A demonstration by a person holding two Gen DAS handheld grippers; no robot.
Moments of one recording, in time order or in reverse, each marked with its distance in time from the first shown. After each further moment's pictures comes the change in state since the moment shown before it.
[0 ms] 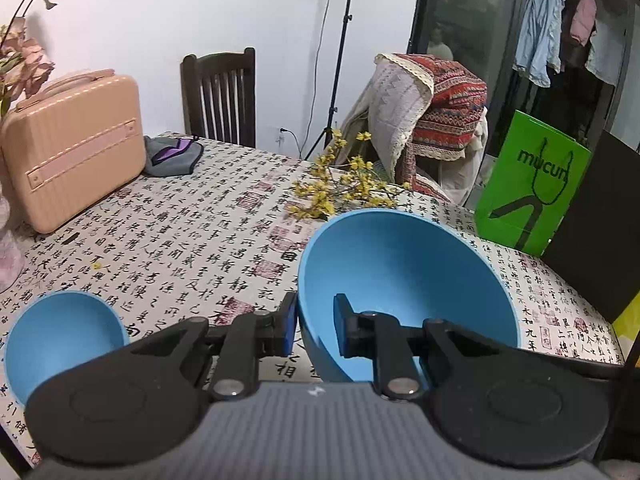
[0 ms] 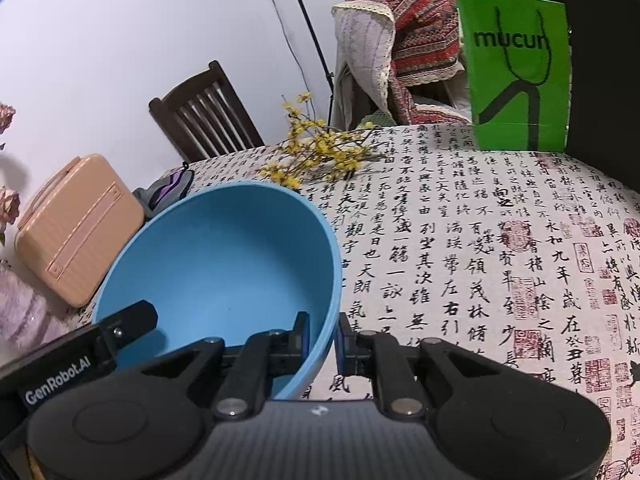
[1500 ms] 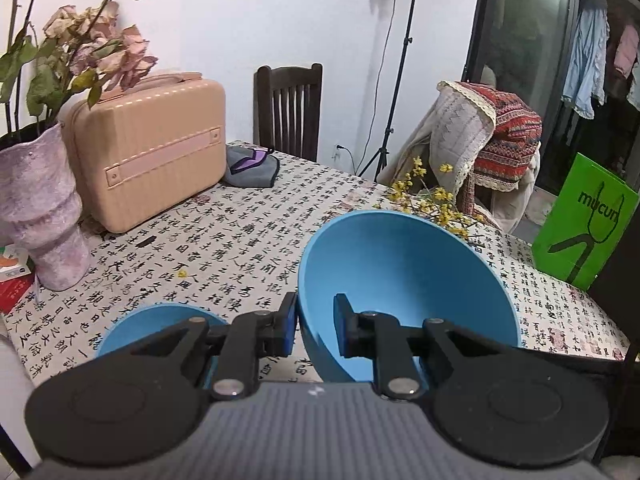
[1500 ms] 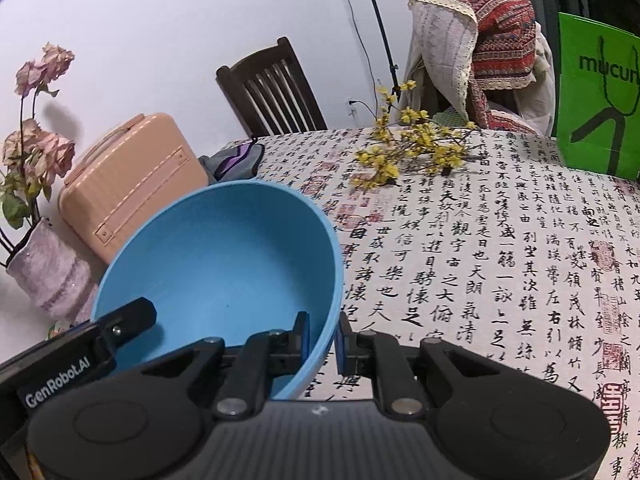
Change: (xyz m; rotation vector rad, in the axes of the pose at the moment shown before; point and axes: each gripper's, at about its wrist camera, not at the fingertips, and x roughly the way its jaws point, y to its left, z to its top) left arm -0.026 0.095 0.010 -0.084 -0.046 0.110; right arm 0.020 0.104 -0.006 -0.118 0.041 0.095
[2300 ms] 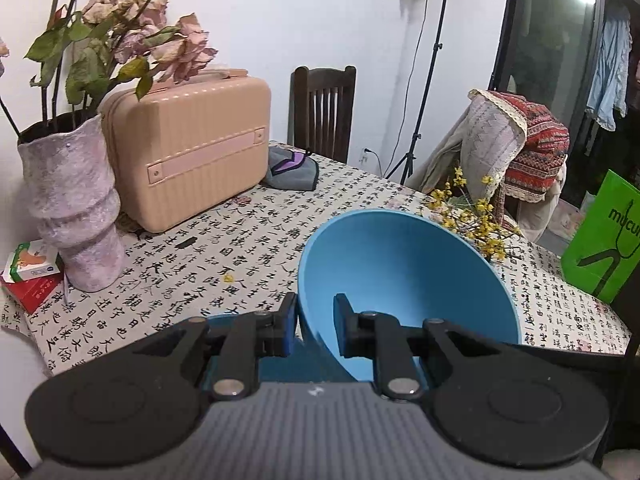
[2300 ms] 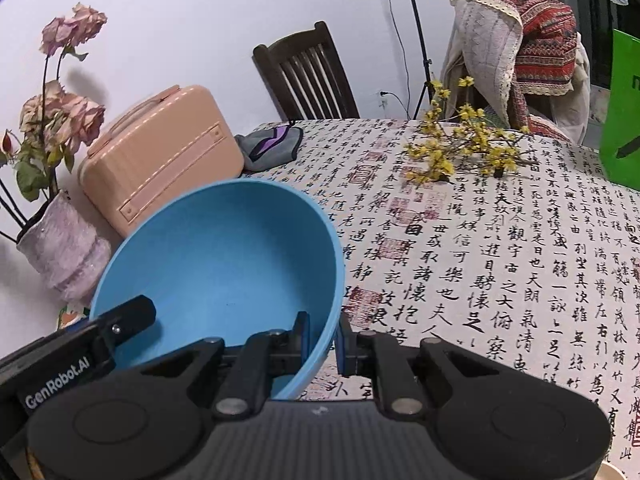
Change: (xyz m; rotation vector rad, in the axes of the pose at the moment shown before) left arm 0.005 0.055 0.010 -0.040 -0.001 0.051; right arm 0.028 0.058 0.003 -0.071 0.038 0.037
